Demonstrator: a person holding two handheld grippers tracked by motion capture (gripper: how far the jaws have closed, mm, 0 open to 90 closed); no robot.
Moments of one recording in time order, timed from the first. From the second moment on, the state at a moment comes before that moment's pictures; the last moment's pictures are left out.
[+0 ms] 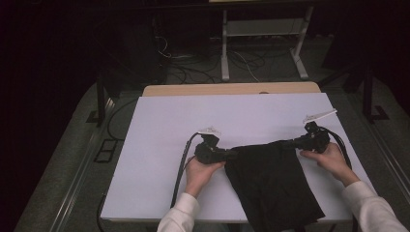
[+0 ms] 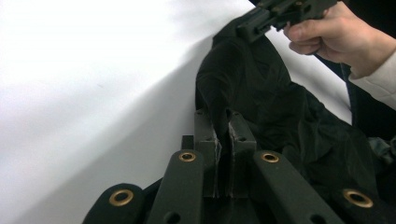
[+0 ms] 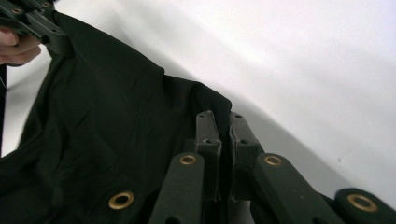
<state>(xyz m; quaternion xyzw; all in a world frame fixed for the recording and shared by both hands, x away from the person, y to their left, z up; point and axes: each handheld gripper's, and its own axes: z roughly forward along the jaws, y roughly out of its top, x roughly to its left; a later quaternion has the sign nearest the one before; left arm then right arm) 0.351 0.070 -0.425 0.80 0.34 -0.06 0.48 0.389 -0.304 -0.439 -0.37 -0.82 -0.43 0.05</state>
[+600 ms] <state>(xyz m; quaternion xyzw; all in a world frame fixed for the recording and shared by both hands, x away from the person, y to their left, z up) 0.376 0.090 -0.386 0.83 0.32 0.01 0.46 0.408 -0.276 -0.420 -0.40 -0.79 -0.46 0.04</state>
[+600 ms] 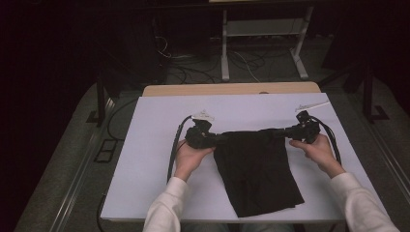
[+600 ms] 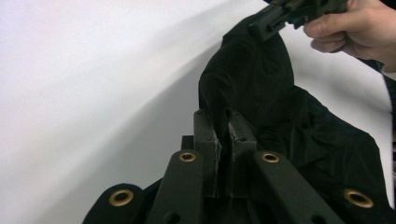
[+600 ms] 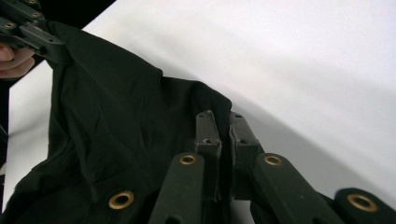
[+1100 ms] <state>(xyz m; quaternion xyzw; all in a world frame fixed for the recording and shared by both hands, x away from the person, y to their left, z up) 0.420 0.106 -0.383 0.84 0.32 0.04 0.45 0.432 -0.254 -0.416 -0.42 -0.78 -0.46 0.03</state>
